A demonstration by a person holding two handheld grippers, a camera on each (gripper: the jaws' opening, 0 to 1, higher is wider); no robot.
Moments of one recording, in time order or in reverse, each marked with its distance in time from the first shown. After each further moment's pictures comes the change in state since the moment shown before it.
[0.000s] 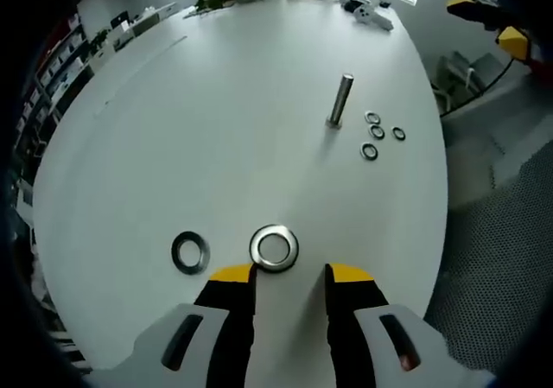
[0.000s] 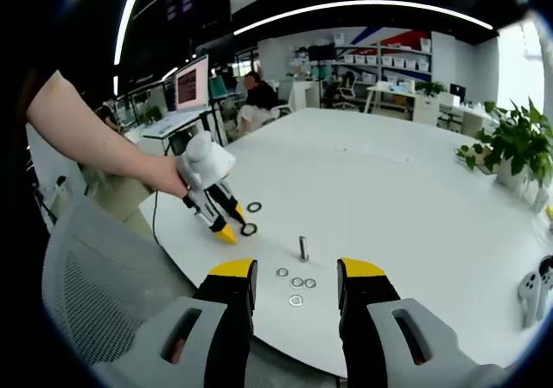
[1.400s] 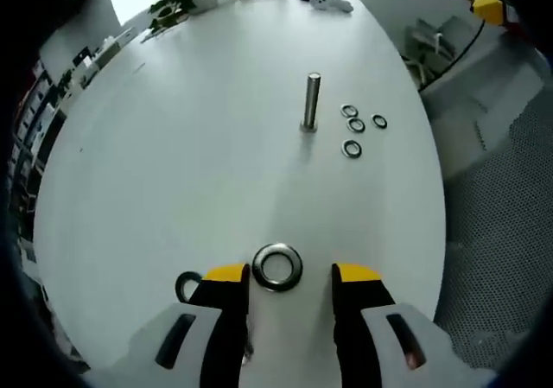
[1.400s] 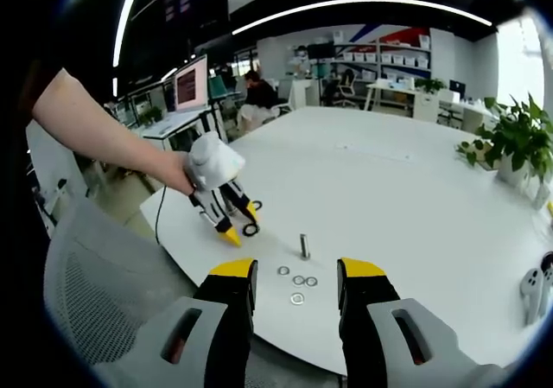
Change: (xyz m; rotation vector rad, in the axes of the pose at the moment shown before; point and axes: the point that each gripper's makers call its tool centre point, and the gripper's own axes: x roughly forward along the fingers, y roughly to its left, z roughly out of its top) left arm 0.007 -0.003 0.014 0.207 0.018 -0.045; right arm 0.001 0.000 -0.002 0.015 0.008 0.008
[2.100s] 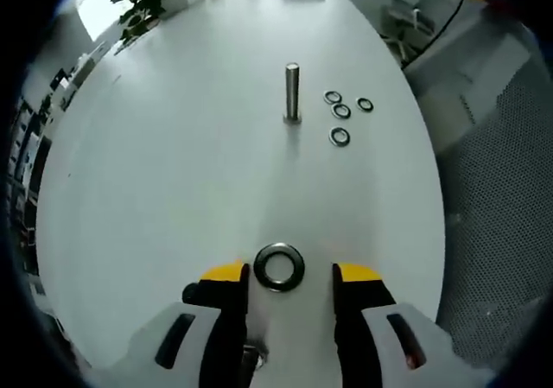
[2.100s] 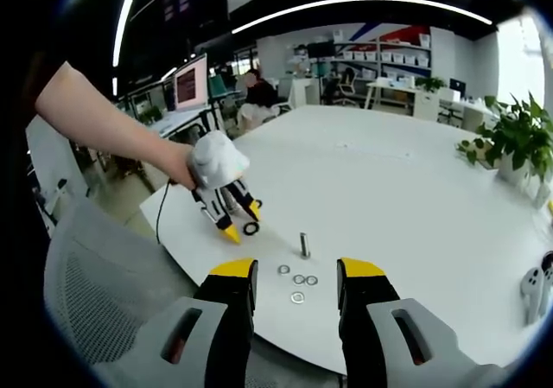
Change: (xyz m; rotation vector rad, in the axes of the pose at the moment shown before) left arm 0.001 0.001 -0.001 0.119 0.067 -0.041; right arm 0.001 0.000 -0.001 -0.002 0.006 0.002
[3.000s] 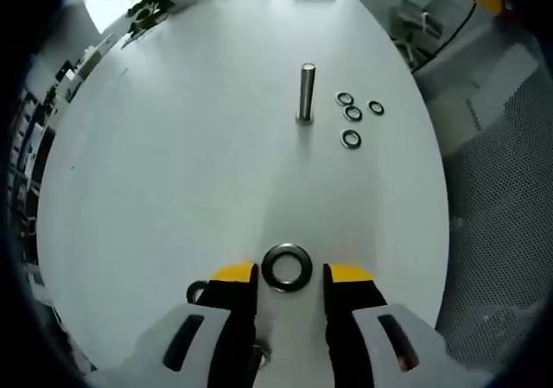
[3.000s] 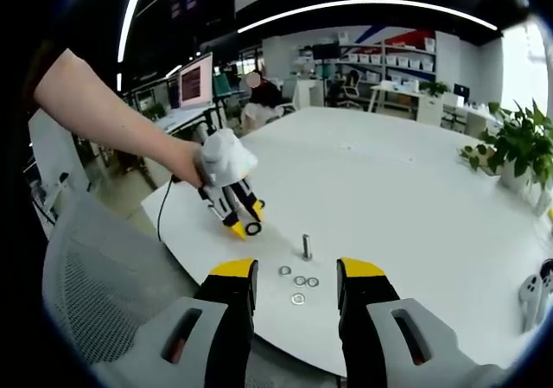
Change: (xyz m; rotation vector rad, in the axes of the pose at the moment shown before) left arm -0.001 0.005 0.000 -0.036 0.009 0.014; right arm 0.000 0.004 0.002 -0.027 -0.007 0.008
